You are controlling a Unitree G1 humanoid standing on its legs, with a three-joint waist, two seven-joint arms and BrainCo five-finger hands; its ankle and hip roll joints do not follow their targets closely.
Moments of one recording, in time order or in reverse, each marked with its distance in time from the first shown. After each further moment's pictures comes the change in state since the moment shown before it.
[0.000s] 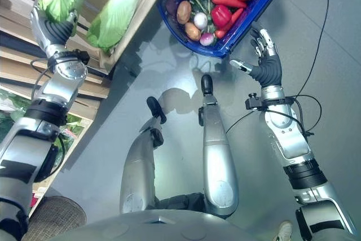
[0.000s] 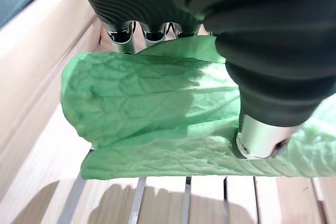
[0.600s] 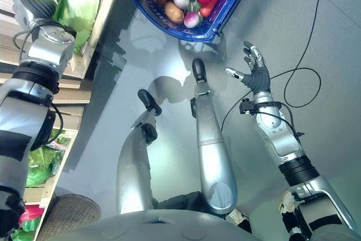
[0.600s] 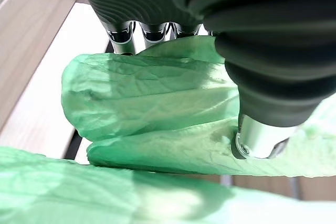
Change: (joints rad) left arm -0.376 0.006 -0.135 0.366 -0.230 0.235 -0.005; right arm -0.017 -0.043 0.130 0.144 -0.014 0.003 -0.123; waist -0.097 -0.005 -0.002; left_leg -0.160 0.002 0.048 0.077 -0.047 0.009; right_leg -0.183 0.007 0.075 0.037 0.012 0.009
